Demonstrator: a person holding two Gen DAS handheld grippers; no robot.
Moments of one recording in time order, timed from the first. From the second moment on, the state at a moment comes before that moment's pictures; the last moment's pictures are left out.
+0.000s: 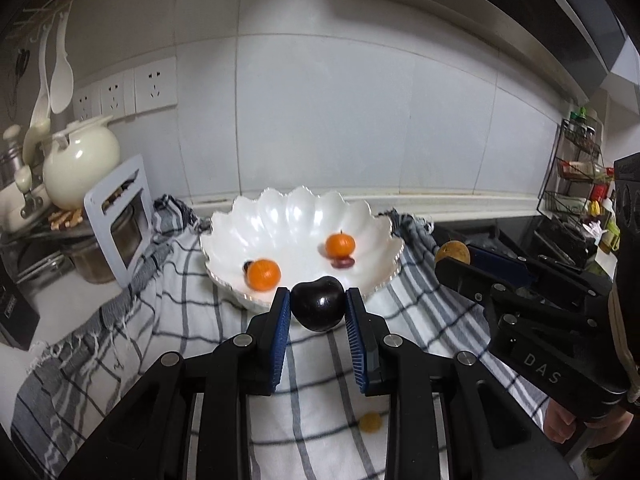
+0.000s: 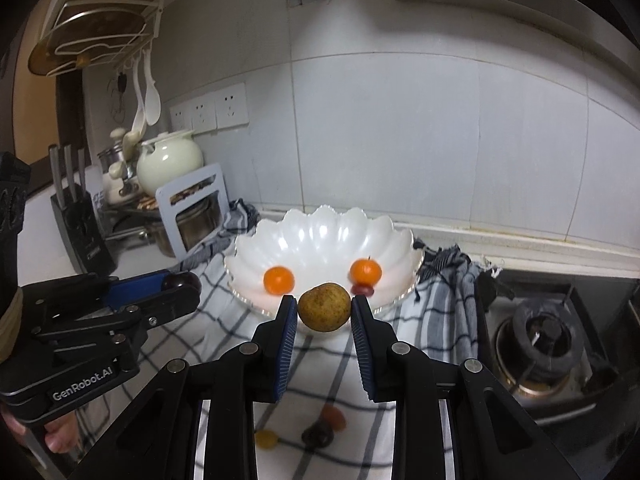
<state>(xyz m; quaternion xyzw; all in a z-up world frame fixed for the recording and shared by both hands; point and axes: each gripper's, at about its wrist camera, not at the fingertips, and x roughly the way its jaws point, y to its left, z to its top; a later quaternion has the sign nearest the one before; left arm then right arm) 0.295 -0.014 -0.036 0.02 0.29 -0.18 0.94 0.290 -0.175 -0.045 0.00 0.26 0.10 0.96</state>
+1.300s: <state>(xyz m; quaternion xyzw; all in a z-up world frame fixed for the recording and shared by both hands) 0.431 -0.055 -0.096 0.00 0.41 -0.12 0.90 0.441 -0.203 -0.100 0.01 0.38 0.11 0.92</state>
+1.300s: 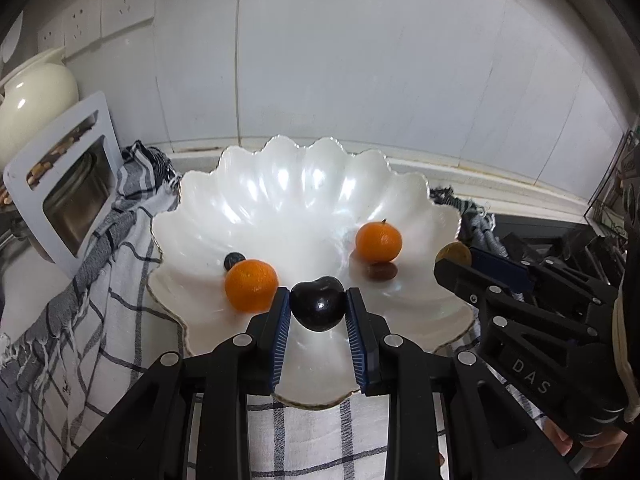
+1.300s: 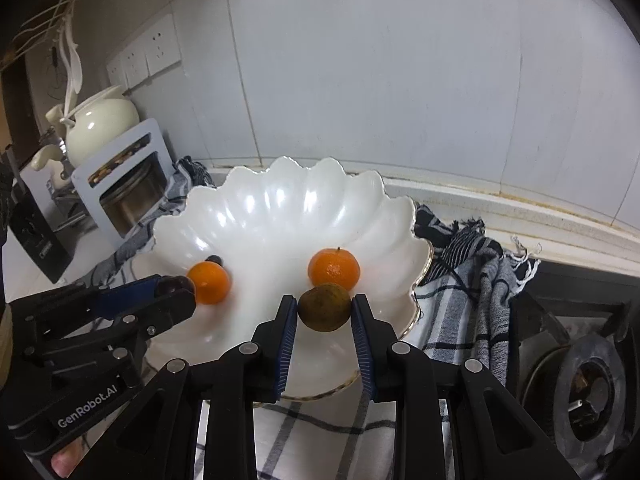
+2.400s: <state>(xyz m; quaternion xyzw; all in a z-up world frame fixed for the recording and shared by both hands) 0.335 -0.051 -0.021 0.05 0.31 -0.09 0.95 0.350 -0.232 -0.034 0.00 0.29 0.07 0.95</state>
